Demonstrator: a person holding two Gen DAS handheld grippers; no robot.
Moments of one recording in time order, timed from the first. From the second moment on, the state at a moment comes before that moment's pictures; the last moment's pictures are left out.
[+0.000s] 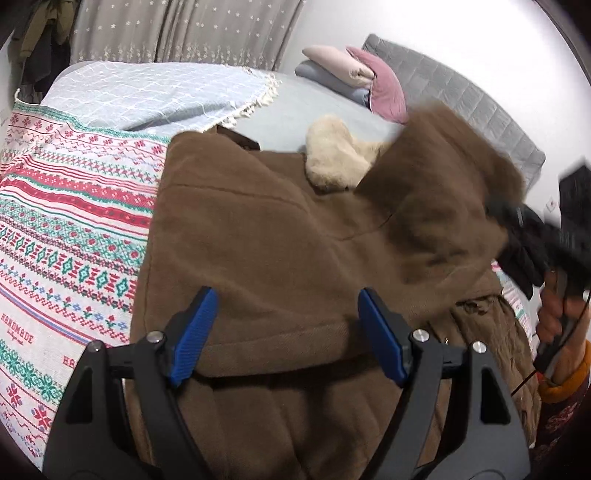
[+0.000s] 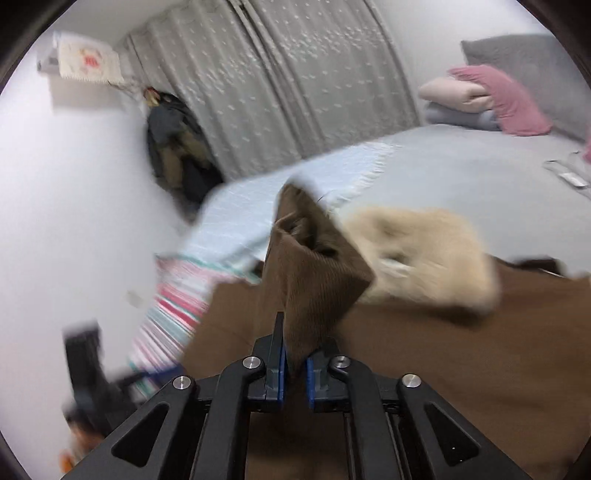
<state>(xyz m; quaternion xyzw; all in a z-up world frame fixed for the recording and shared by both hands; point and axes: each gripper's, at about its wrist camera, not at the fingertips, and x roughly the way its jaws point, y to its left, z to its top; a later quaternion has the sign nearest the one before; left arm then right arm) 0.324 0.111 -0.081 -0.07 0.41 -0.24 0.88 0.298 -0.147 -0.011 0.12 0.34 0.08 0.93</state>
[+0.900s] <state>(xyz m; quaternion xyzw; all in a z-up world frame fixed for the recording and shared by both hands) 0.339 0.128 -0.099 -0.12 0.42 -0.20 0.88 0.302 -0.204 -0.049 0.09 0.31 -0.02 0.95</state>
